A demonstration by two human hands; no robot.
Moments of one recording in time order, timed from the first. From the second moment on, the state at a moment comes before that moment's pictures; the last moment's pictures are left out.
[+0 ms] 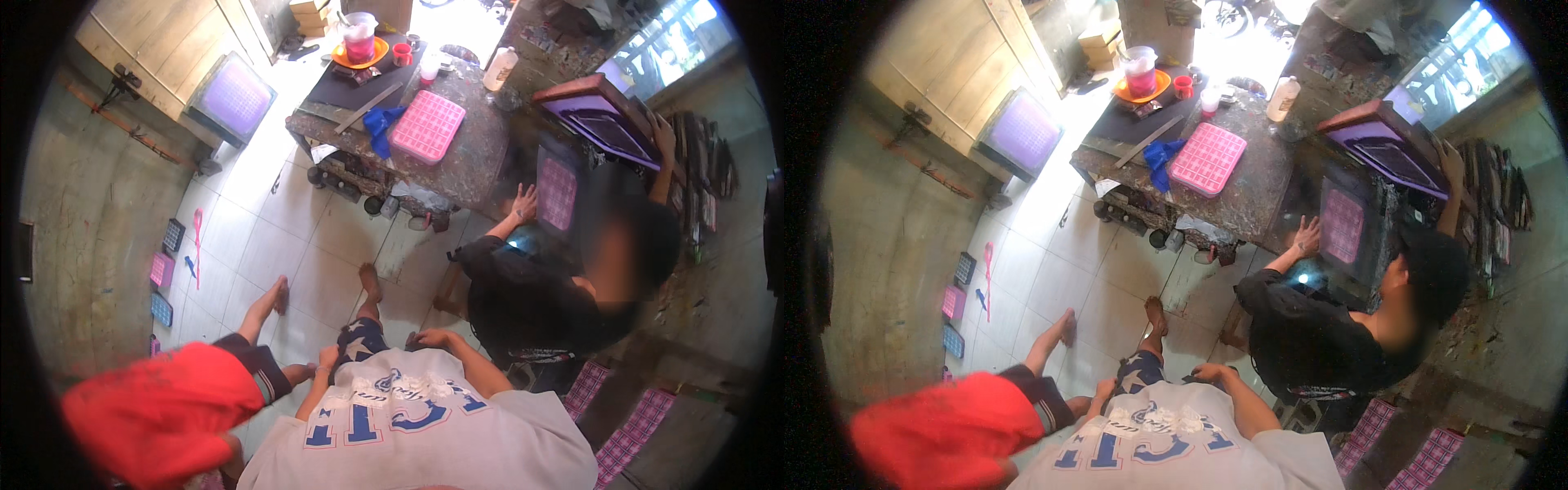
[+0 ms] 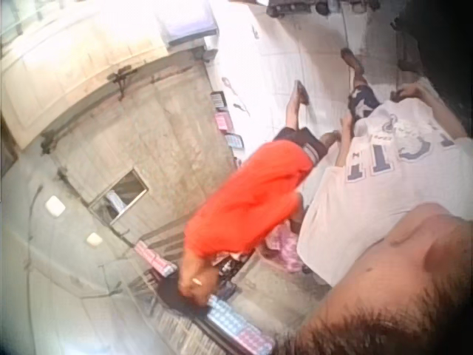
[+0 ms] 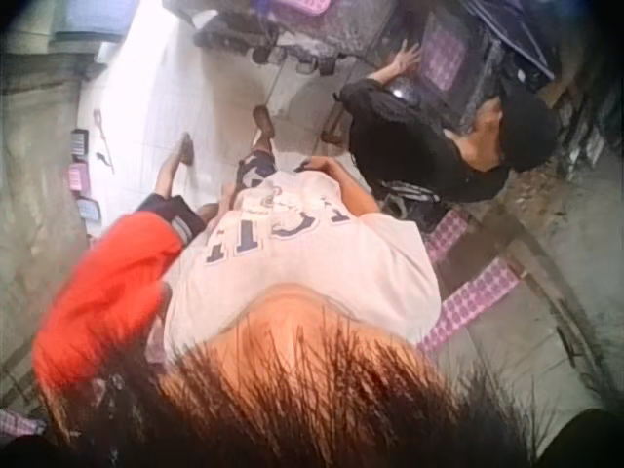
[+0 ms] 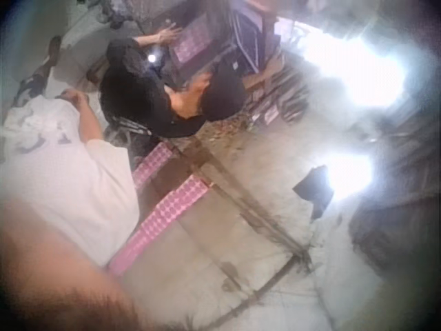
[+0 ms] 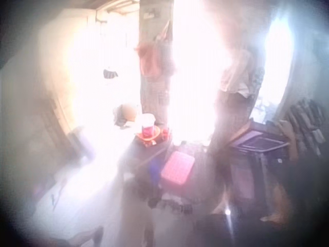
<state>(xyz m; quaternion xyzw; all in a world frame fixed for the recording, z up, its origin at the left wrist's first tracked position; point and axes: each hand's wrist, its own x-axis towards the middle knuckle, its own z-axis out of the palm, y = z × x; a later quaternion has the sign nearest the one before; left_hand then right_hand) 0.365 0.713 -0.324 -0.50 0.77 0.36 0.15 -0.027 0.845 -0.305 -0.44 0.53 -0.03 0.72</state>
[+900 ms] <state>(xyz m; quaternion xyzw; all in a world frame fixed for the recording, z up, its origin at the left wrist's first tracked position) 0.183 0.303 -0.191 -0.69 0.34 0.64 0.08 -0.180 0.449 -0.161 -0.26 0.59 -0.06 0.76</state>
